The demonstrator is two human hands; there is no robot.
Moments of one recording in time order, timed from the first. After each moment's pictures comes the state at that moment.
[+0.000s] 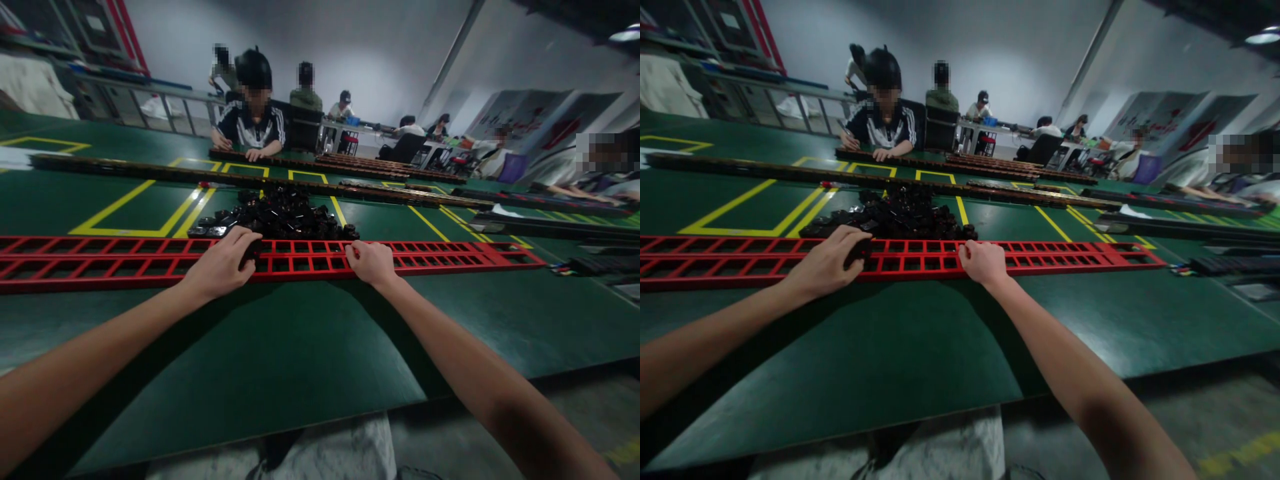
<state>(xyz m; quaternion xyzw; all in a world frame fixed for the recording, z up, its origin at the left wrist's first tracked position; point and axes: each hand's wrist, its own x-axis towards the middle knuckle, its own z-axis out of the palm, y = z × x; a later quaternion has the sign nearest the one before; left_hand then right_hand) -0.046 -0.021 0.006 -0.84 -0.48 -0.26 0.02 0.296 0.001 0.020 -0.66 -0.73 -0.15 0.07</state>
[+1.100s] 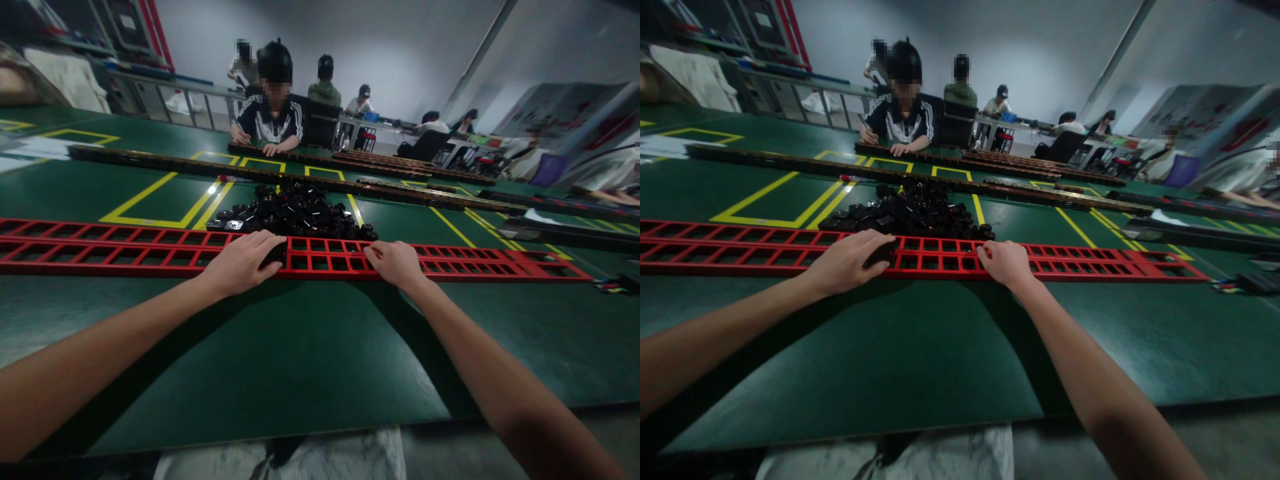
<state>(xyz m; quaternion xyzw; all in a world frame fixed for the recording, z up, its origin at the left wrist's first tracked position) -0.045 -0.021 0.003 -0.87 -0.42 -0.23 0.03 0.306 0.009 0.031 -0.63 -0.76 -0.14 0.03</state>
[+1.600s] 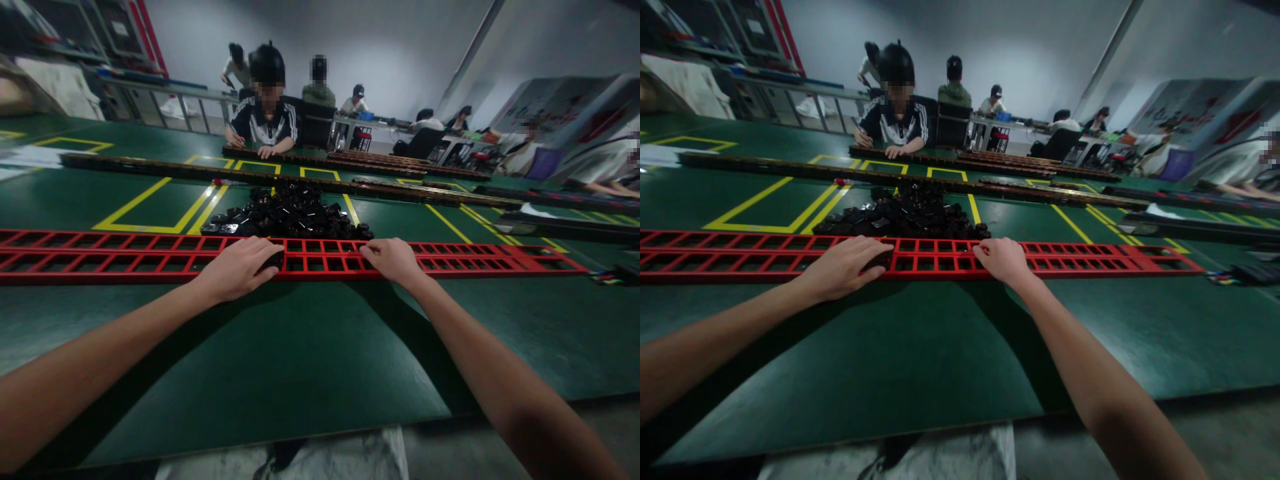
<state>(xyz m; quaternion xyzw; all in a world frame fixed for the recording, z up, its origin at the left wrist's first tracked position) -0.047 -0.020 0.004 -0.90 -0.40 -0.20 0.04 0.312 0.014 0.036 -0.63 -0.77 -0.07 0.05</state>
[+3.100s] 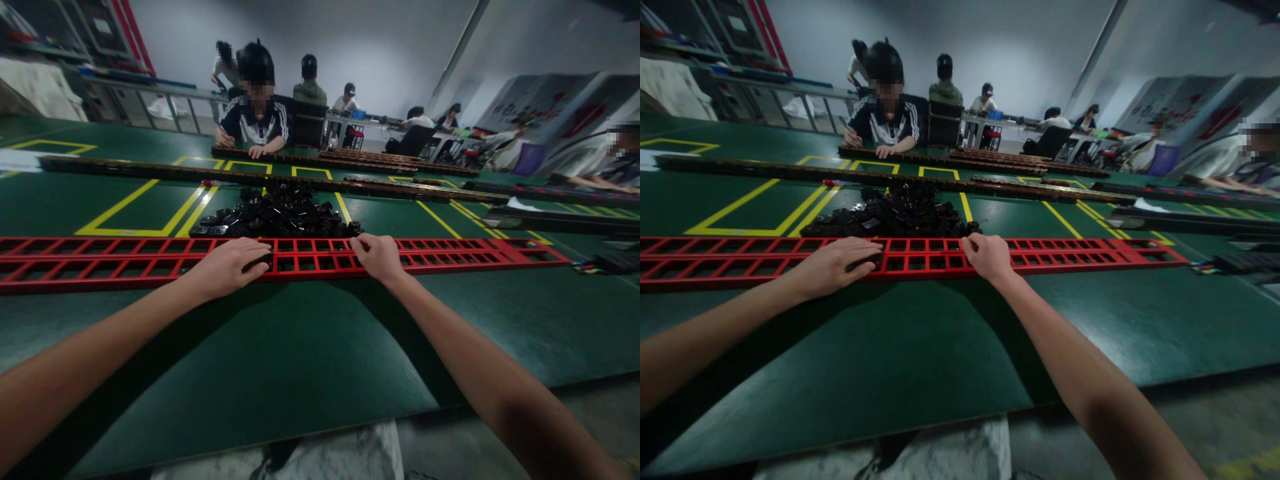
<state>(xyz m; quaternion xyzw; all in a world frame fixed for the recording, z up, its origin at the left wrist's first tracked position) -0.052 -0.006 0.001 -0.89 -0.41 -0.20 -0.03 0.306 0.016 0.014 -0.59 -0.77 -0.09 0.24</state>
